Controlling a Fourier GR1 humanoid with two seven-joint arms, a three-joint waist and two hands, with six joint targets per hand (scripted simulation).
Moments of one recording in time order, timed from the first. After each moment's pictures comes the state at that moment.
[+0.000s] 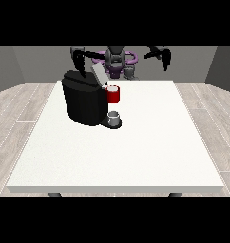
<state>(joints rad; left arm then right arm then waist) -0.35 0.02 0.14 -1.20 -0.14 -0.27 -0.13 -0.56 -0.19 -0.19 -1.04 -0.05 0.02 0.09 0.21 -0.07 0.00</state>
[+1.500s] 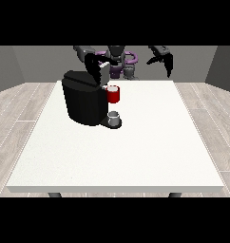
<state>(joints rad) -0.28 0.08 0.12 -1.39 -0.12 -0.23 -0.09 -0.83 -0.19 -0.10 -0.98 0.06 -0.03 0.16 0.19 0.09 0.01</state>
